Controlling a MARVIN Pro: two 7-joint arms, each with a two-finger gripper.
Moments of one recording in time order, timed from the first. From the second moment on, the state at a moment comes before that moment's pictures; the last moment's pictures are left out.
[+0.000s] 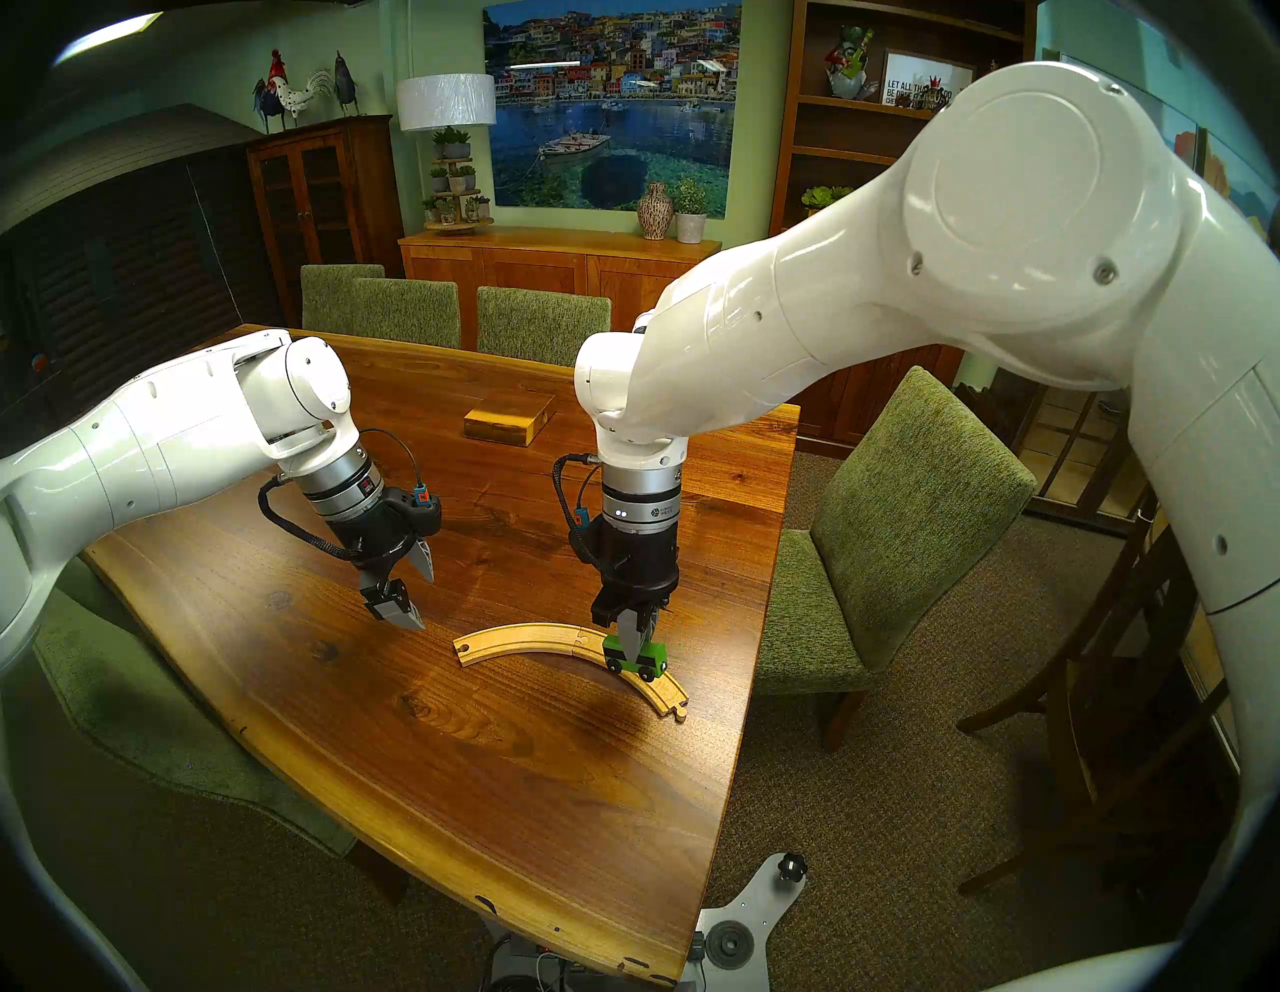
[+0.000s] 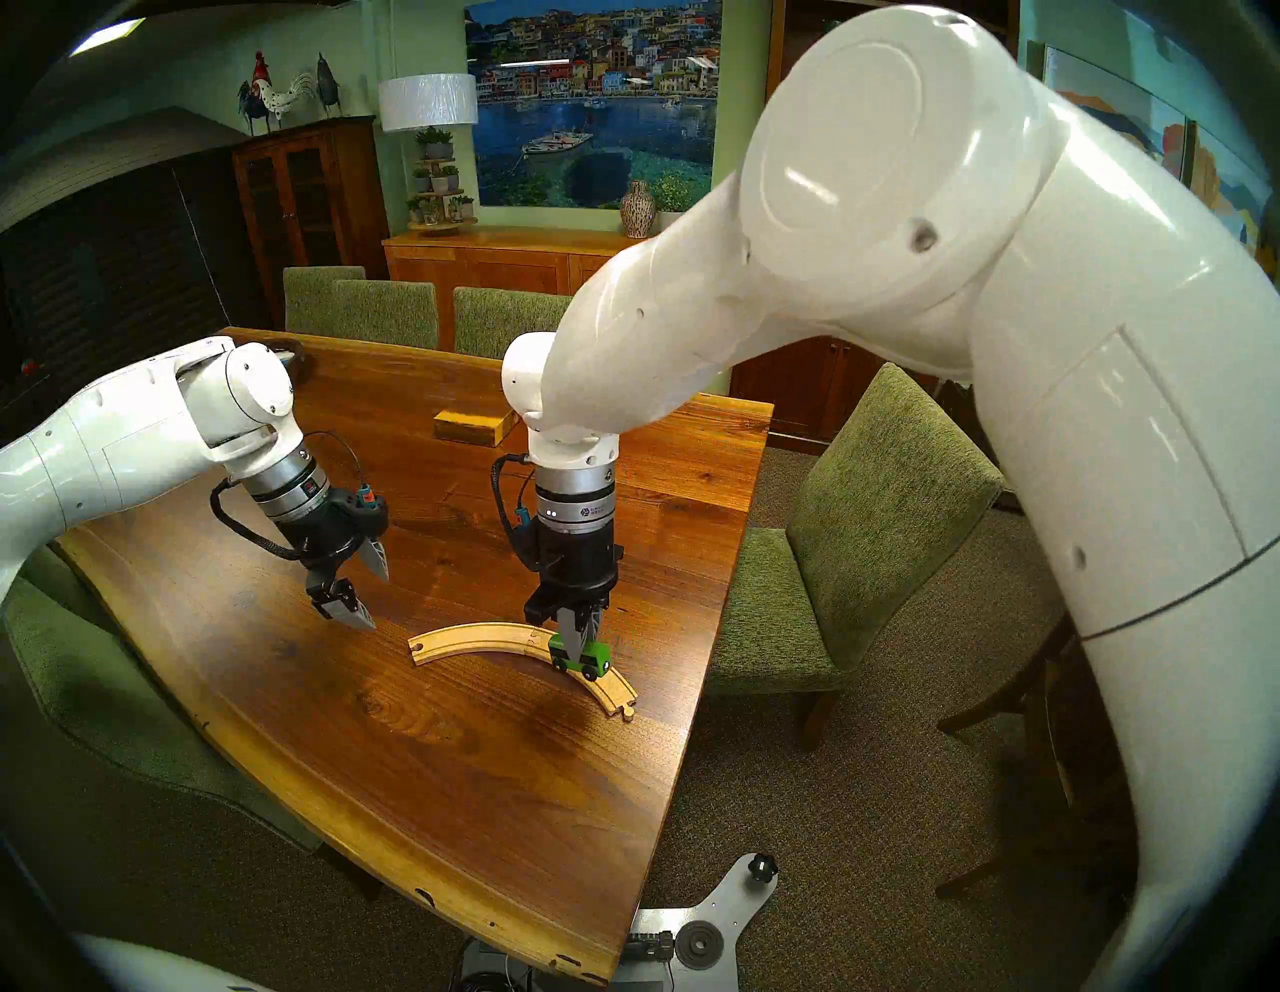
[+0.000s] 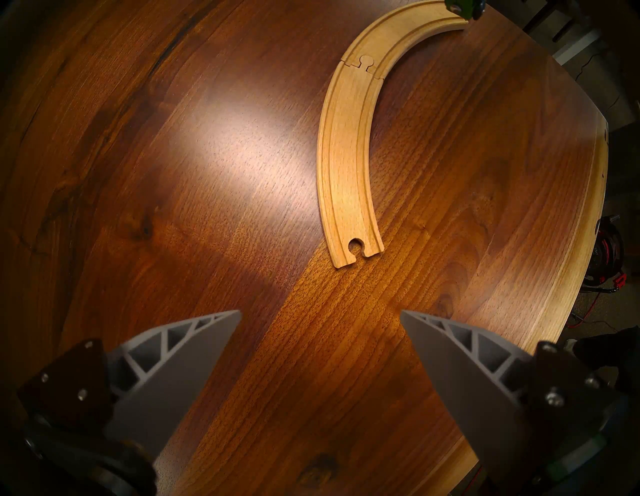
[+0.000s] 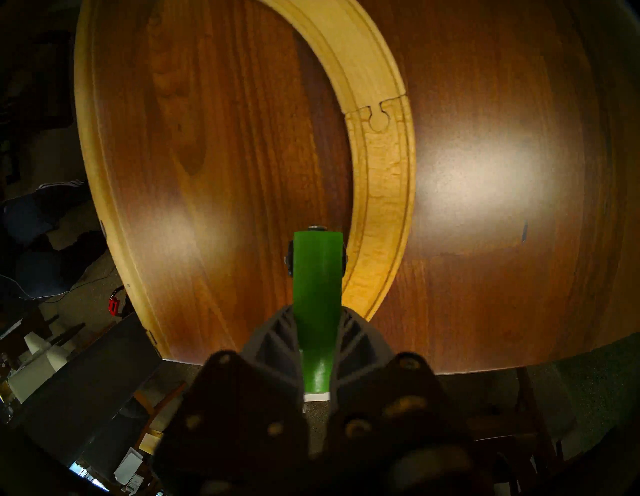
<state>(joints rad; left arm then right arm) 0.16 -0.60 0.00 -1.28 -0.29 0.44 -1.33 0.45 -1.75 -1.09 -1.16 1.92 0.94 0.83</state>
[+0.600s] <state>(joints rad) 0.16 -0.60 0.00 -1.28 -0.29 0.44 -1.33 0.53 -1.63 -1.06 -1.40 2.04 0.70 0.53</state>
